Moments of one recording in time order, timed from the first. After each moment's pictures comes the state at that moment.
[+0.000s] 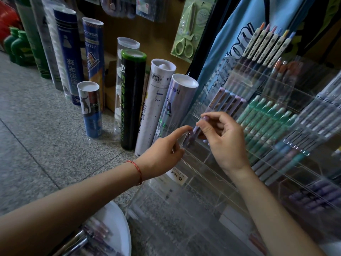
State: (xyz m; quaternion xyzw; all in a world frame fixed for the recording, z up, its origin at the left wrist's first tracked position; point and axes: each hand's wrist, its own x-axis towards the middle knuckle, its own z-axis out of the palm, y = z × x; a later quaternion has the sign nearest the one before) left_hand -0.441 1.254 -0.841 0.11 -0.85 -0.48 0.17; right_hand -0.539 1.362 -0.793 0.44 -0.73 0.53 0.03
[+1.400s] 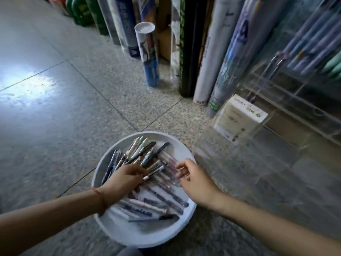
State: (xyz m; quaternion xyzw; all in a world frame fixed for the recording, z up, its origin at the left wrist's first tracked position) left_hand -0.197 1.252 -0.959 0.48 -0.68 -0.56 -0.04; right_hand -0.358 1.371 -0.955 0.43 -0.74 0.29 -0.44
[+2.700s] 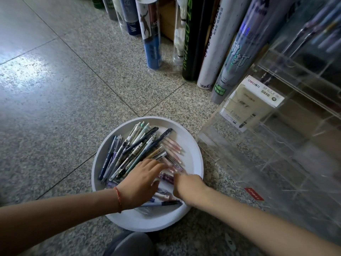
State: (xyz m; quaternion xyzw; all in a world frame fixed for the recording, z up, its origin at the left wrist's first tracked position) left_hand -0.189 1.275 -1.008 0.18 -0.96 -0.23 0.00; right_hand -0.327 1.362 -1.013 0.60 -0.71 -0.17 -0.33
